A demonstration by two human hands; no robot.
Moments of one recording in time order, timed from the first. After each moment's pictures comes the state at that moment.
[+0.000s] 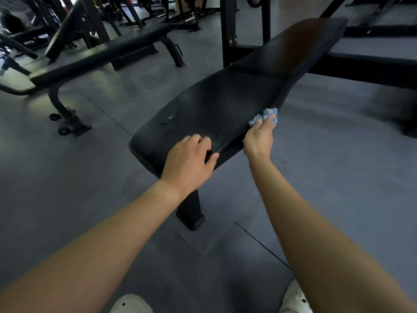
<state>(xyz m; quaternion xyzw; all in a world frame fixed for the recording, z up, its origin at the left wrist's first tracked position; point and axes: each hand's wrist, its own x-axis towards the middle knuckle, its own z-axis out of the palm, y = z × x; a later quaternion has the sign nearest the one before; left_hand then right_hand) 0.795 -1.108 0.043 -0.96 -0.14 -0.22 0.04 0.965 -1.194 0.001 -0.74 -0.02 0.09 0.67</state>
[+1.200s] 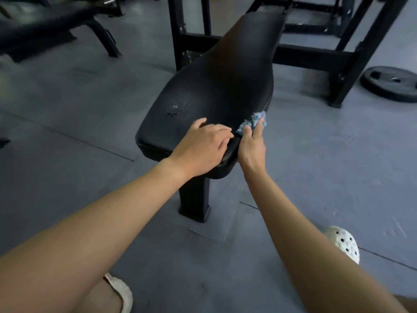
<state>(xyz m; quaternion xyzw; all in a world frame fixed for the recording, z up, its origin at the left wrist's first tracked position) 0.771 -1.004 0.045 -0.97 0.15 -0.15 -0.10 0.823 -1.139 0.010 -0.77 0.07 0.02 0.63</state>
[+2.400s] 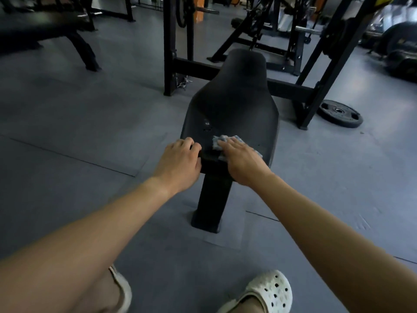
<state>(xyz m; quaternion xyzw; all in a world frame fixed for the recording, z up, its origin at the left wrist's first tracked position) 0.710 -0.841 0.034 -0.97 0.11 -0.18 -0.08 0.757 -1.044 0.058 -0.96 -0.27 -0.05 0.09</state>
